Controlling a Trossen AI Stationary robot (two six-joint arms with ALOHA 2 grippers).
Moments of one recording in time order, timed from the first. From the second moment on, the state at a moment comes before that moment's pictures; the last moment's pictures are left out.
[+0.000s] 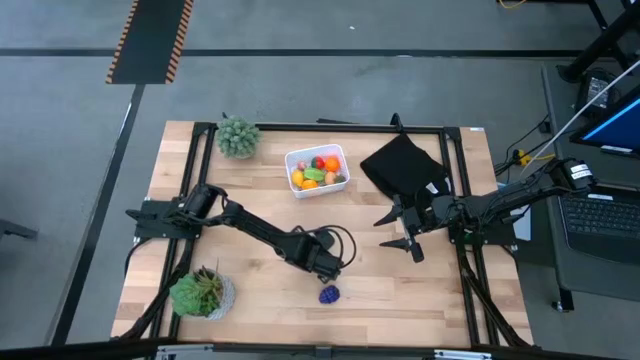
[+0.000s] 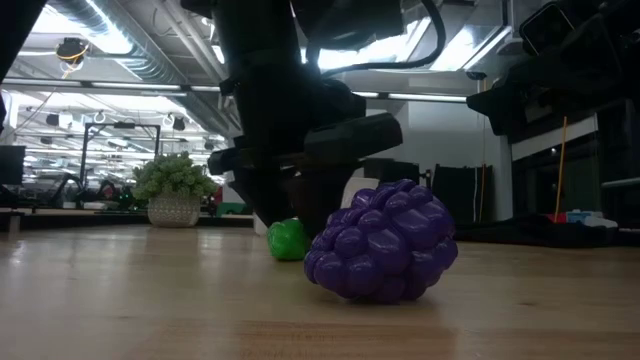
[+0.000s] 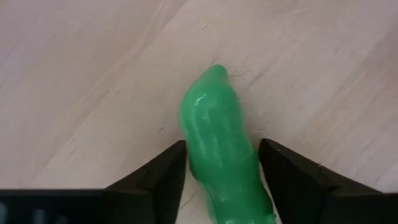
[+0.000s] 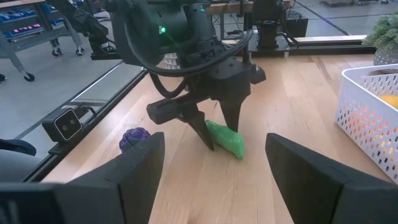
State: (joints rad) left arm -0.31 2.17 1.54 -0.77 -0.35 -1.04; right arm 0.21 0.94 0.16 0.61 -0.04 0.10
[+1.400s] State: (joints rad) left arm -0.27 1.72 1.47 -0.91 -0.56 -0.54; right arm 0.22 0.95 0.16 0.59 -0.04 0.11
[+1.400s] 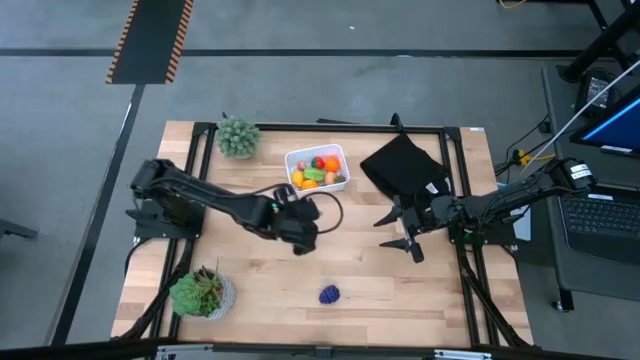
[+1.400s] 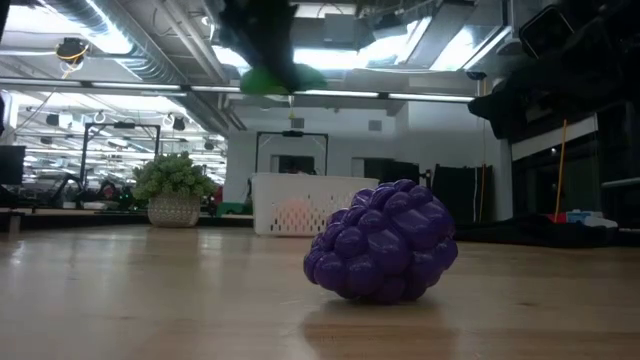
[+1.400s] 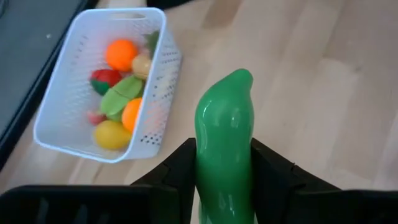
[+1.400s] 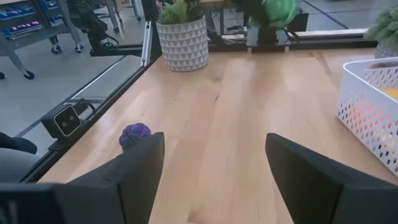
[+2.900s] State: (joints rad) left arm 0.13 1.36 0.52 0.60 -0.06 -0.12; right arm 0.25 0.95 0.16 0.66 0.20 0.07
